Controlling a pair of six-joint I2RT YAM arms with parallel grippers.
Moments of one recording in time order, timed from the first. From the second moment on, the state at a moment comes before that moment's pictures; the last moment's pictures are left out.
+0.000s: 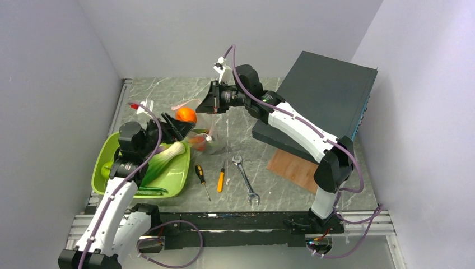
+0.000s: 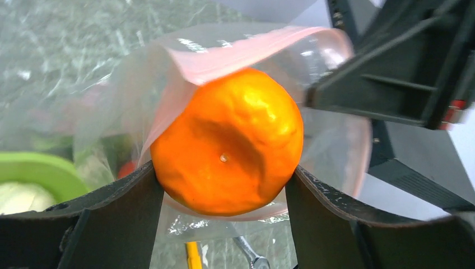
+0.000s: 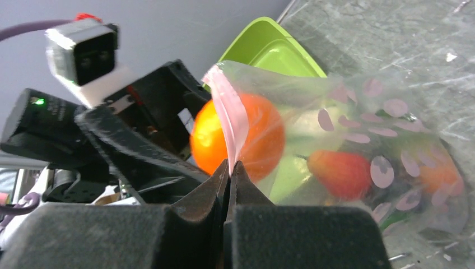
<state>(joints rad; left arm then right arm) -0.13 0.78 0.66 0.03 0.48 -0.69 0.73 1.78 1.72 -0.27 -0.54 0.65</state>
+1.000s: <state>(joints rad) -0.14 0.89 1.08 -0.63 0.35 -0.77 0.73 1.78 1.72 -0.24 -0.58 0.65</state>
